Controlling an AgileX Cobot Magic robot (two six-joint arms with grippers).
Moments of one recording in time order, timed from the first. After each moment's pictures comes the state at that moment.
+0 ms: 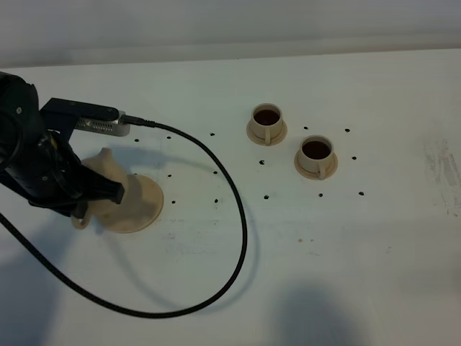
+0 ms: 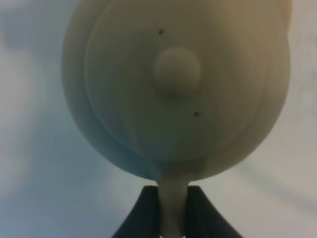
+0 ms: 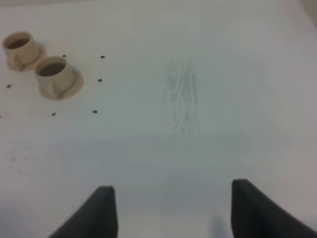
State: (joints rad) left arm -0.30 1.60 -1.03 0.09 0.86 -0.15; right arm 0.08 -0.01 -0.52 -0.04 1.11 0.08
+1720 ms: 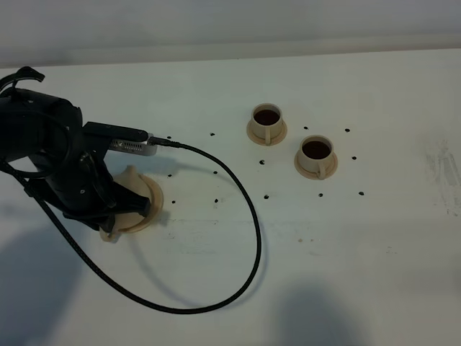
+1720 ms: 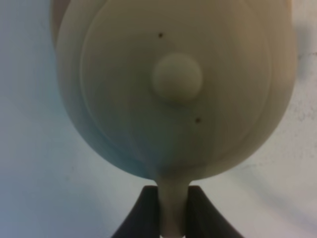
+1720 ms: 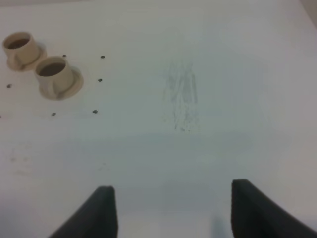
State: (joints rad) left arm -0.32 1.78 -1.03 0.06 0.75 -0.14; right arm 0.08 -0.01 -0.52 -0.04 1.11 0.08
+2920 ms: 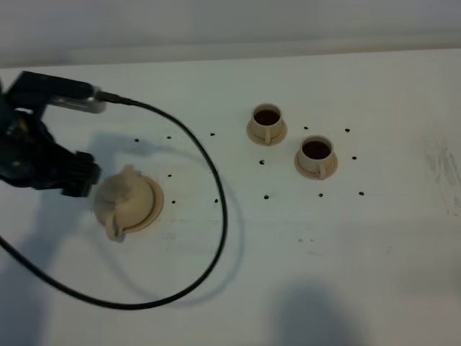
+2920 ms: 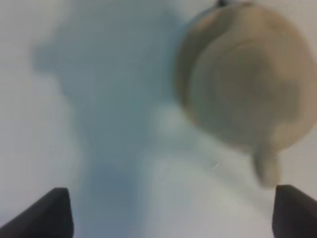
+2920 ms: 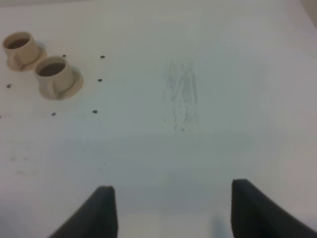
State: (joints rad) left arm -0.22 1.50 -1.03 0.16 0.81 -0.09; right arm 0.08 -0.01 -0.52 -0.04 1.11 0.08
